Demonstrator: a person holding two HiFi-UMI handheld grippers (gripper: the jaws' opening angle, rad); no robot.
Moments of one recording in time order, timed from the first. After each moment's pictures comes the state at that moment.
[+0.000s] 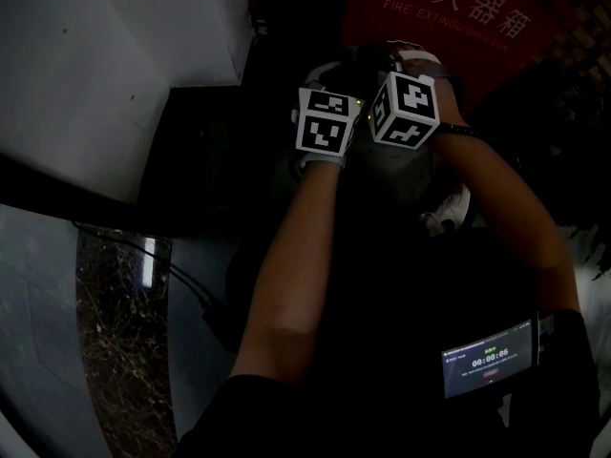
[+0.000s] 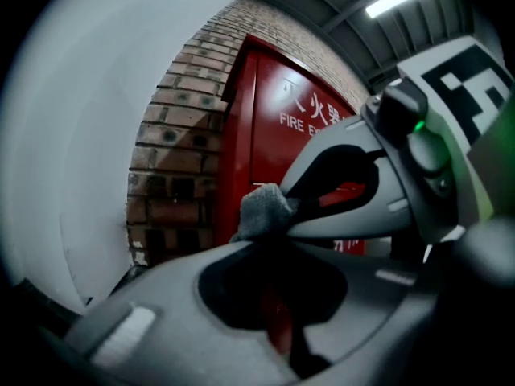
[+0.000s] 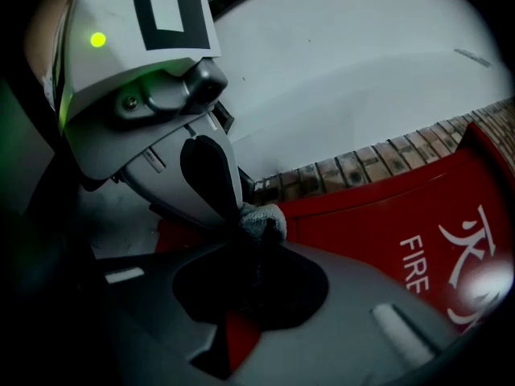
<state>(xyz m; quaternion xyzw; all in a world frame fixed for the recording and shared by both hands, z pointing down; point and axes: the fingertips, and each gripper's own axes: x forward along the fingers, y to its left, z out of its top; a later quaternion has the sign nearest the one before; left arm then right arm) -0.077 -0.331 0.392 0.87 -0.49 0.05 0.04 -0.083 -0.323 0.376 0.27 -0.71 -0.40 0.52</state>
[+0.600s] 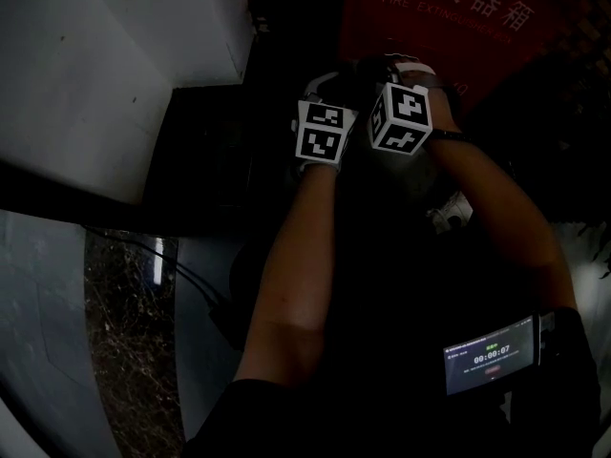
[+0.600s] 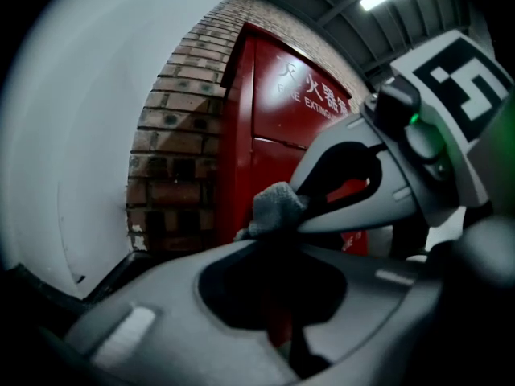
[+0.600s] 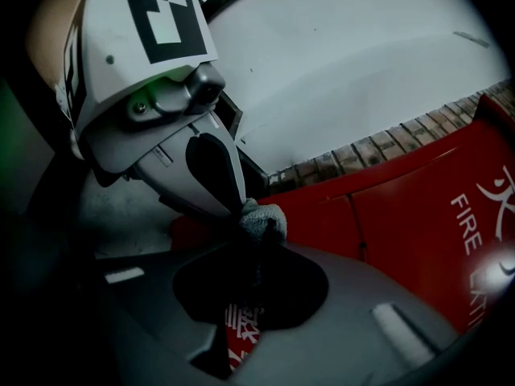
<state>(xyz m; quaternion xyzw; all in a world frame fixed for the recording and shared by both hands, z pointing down) -0.079 -0.333 0.439 0.87 -0.49 0.07 0.03 -0.076 -0.322 0.423 0.26 -0.72 -0.37 0.52</state>
